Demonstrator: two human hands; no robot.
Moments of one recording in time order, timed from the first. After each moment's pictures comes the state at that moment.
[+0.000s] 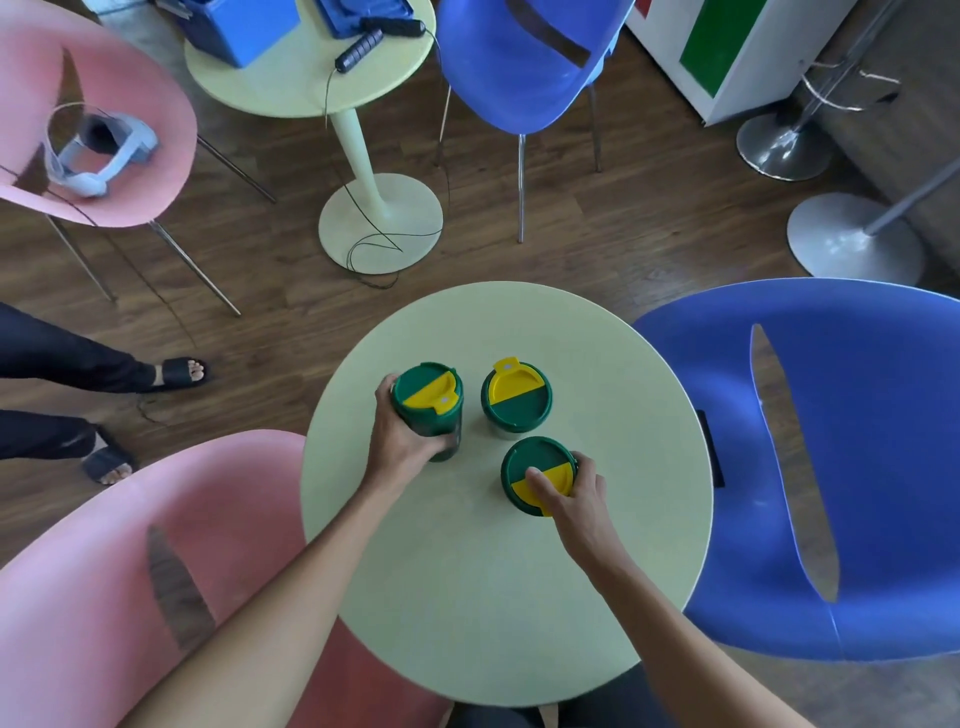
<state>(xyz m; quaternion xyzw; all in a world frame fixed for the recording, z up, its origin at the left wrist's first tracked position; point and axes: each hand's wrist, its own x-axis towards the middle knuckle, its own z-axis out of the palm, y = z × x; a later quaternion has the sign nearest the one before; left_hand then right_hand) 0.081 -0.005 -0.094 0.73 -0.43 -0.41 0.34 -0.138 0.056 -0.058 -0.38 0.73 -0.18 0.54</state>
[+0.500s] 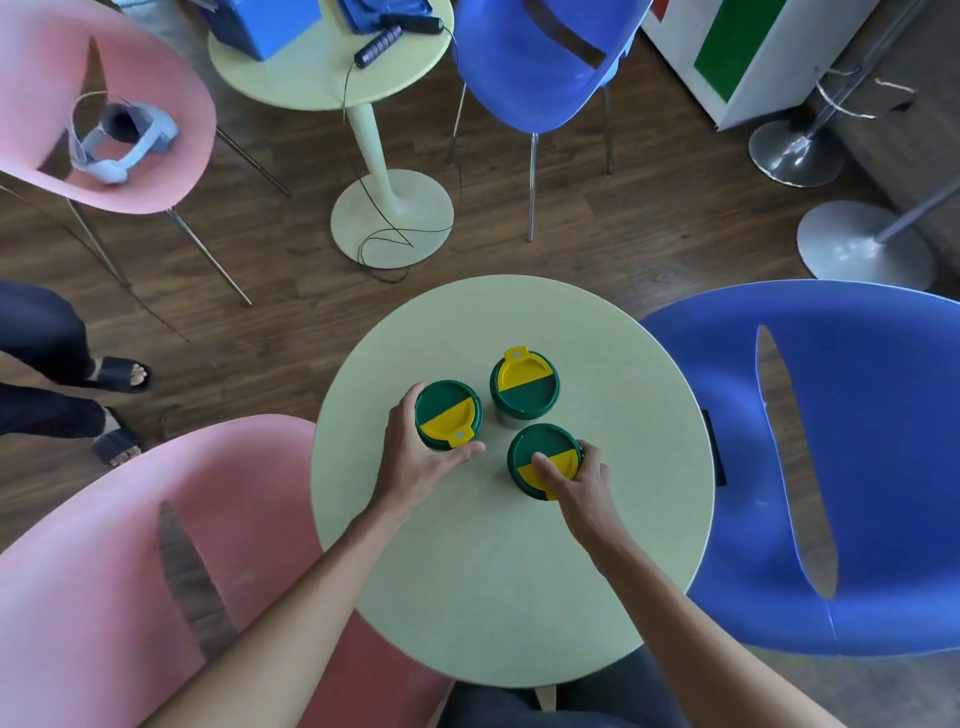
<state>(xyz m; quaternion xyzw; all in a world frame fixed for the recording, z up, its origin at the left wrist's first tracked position) 0.072 0.041 -0.076 0.72 -0.47 -0.39 0.31 -0.138 0.057 -0.059 -0.38 0.73 -0.19 0.54</state>
